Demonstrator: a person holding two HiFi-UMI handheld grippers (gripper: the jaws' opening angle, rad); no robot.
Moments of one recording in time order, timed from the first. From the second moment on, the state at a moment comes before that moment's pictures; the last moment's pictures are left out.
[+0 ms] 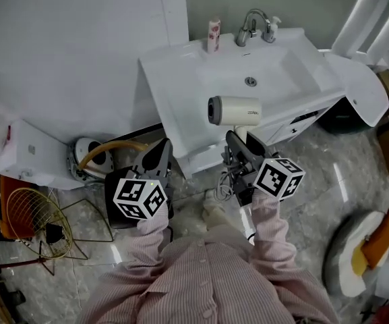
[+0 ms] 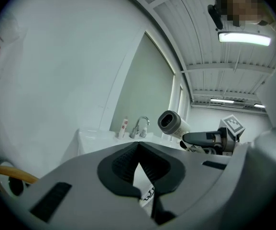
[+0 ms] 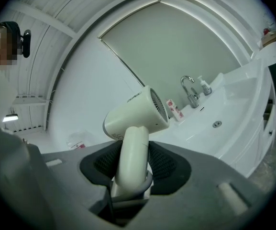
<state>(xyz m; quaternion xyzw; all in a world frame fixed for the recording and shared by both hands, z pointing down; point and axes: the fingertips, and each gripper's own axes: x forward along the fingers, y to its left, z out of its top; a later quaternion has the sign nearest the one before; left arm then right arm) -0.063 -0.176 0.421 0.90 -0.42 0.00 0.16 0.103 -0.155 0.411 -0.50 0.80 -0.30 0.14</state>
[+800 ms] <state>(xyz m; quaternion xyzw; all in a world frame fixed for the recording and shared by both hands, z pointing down) -0.035 -0.301 0.456 0.84 -0.50 0.01 0.21 0.122 -0.325 0.440 -0.42 0.83 -0.36 0.09</state>
